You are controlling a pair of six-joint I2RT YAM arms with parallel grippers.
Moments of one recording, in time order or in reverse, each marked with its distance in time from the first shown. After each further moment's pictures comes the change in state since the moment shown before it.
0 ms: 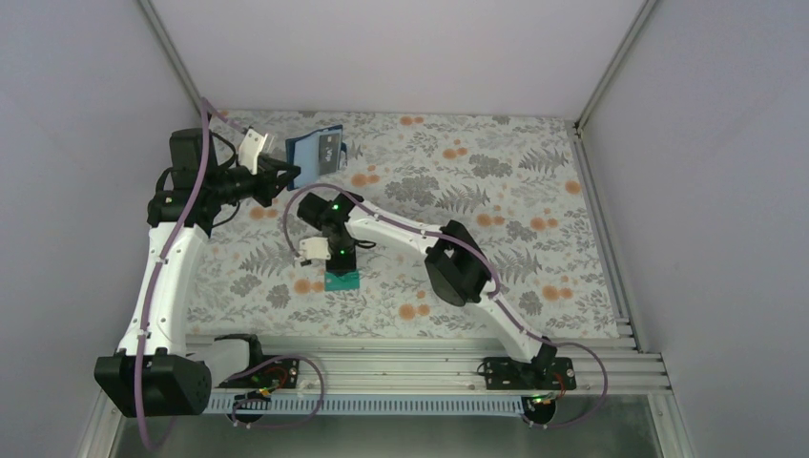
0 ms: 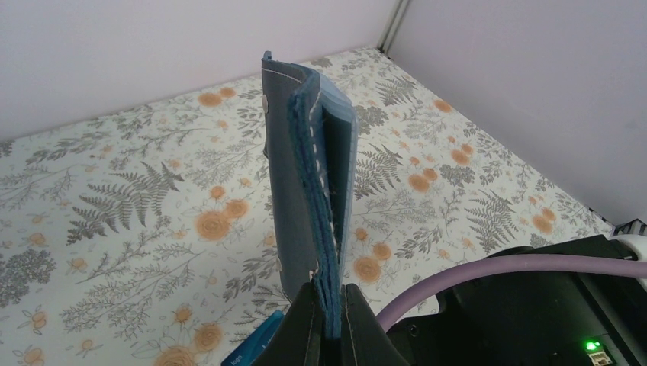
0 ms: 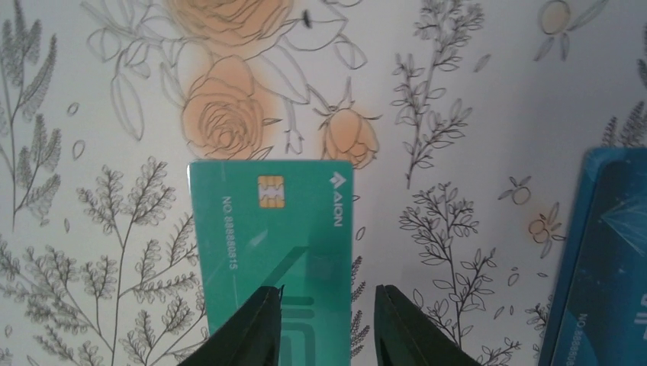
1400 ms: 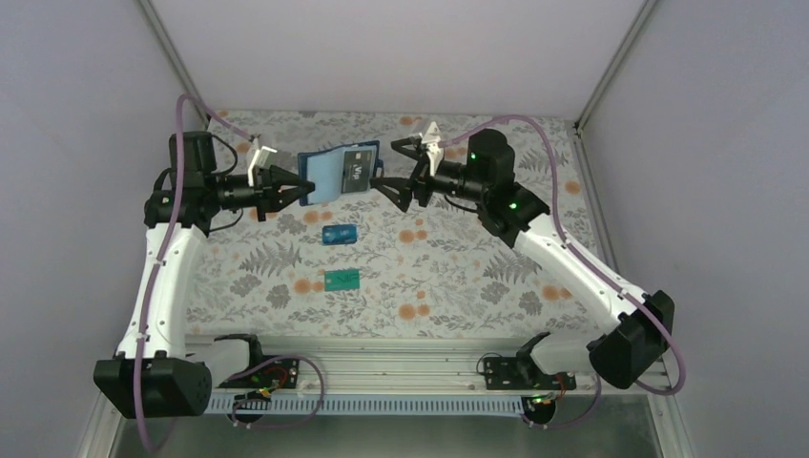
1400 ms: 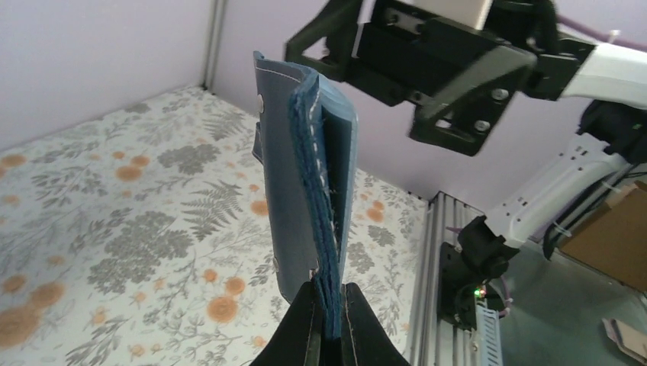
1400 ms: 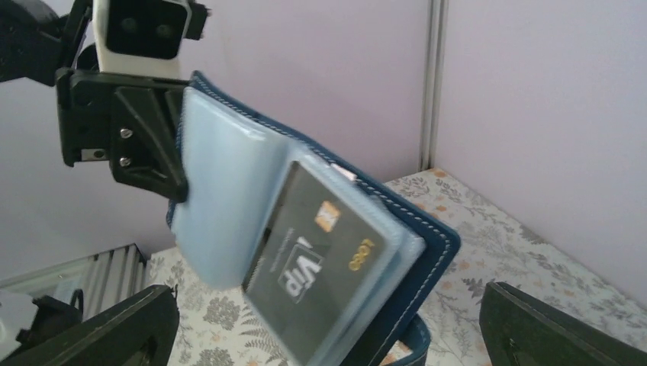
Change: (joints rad) left arm 0.005 -0.003 0.017 -0.093 0.441 0.122; right arm -0.391 -1.111 -0.924 1.124 -0.447 0.613
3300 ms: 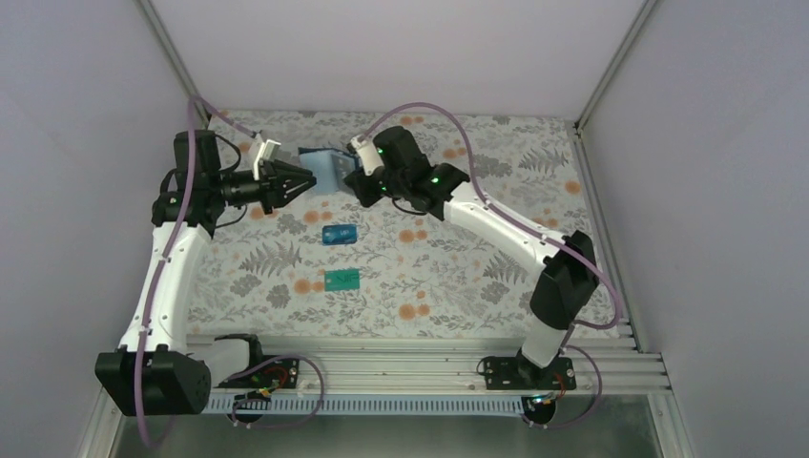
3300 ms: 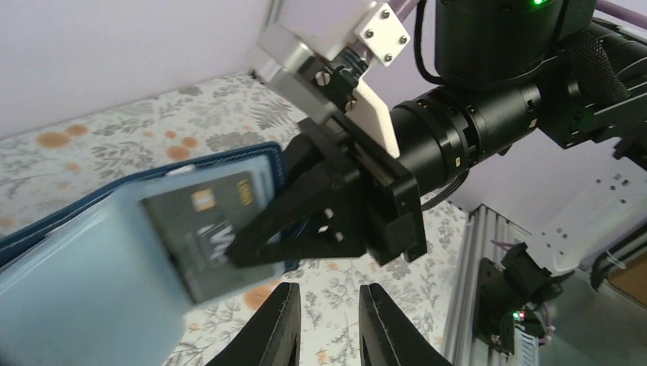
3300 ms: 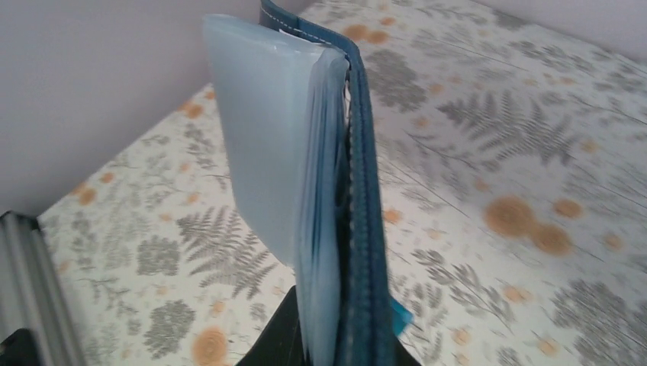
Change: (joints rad) left arm -0.007 0.008 -0.050 0.140 -0.119 -0.133; right arm 0.172 0.423 0.360 -0.397 0.435 0.196
